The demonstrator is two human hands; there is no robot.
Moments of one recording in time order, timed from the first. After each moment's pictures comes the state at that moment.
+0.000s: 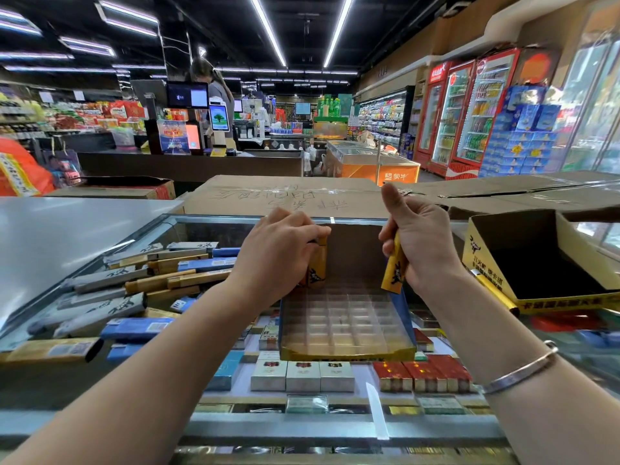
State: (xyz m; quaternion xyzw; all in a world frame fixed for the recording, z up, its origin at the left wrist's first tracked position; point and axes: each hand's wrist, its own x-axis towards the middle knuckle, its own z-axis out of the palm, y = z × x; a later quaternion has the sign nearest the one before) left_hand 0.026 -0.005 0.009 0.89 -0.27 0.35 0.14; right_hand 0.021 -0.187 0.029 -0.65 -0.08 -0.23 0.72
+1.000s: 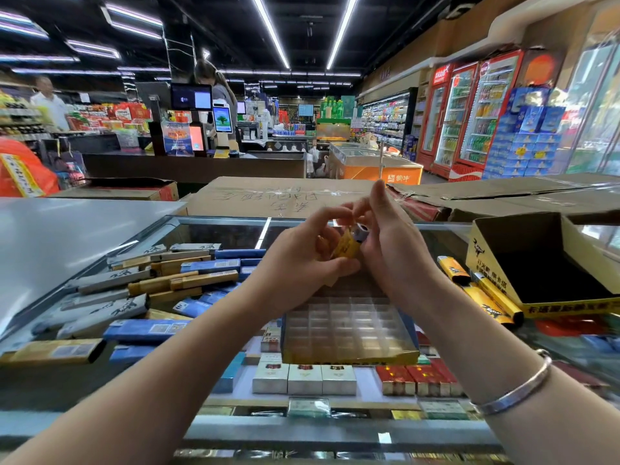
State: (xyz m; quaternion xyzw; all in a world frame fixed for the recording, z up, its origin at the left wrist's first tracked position) left_hand 0.011 -0.019 0.014 0.80 -0.34 0.18 0.45; right_hand 0.011 -0.158 0.027 -0.59 -0.22 -0.09 0.77
